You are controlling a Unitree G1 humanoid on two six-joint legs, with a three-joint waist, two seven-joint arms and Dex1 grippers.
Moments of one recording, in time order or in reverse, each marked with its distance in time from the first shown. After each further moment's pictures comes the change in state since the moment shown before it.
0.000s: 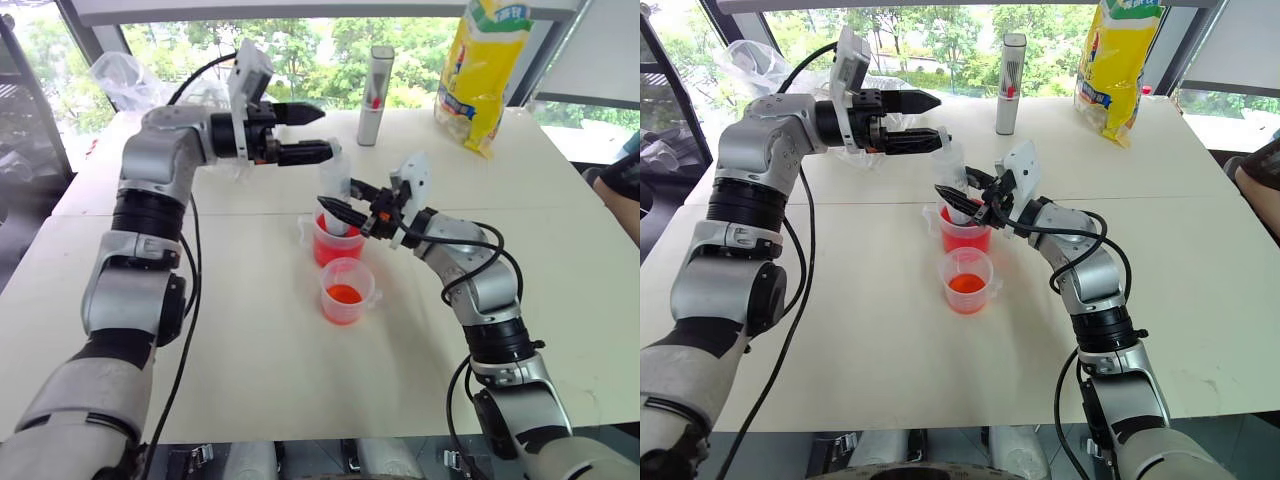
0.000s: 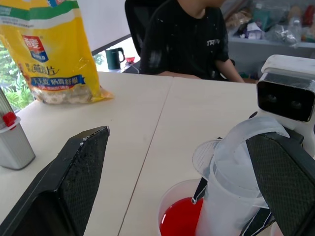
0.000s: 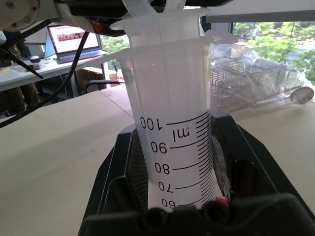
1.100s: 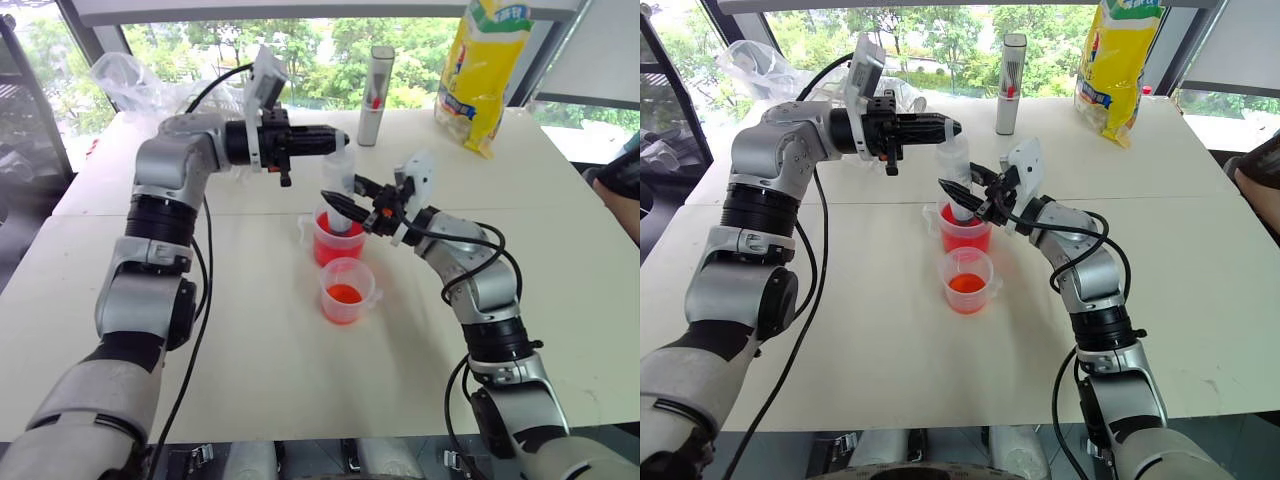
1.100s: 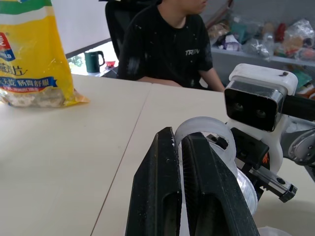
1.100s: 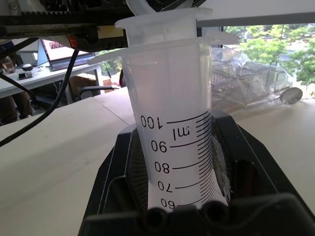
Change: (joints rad) left arm 0.015 -0.038 0.014 -0.061 -0.032 0.103 0.005; right arm -0.006 0.022 -0.015 0.027 0.000 -0.014 -0.020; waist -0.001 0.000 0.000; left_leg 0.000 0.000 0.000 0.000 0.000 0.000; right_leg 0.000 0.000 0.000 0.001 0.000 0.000
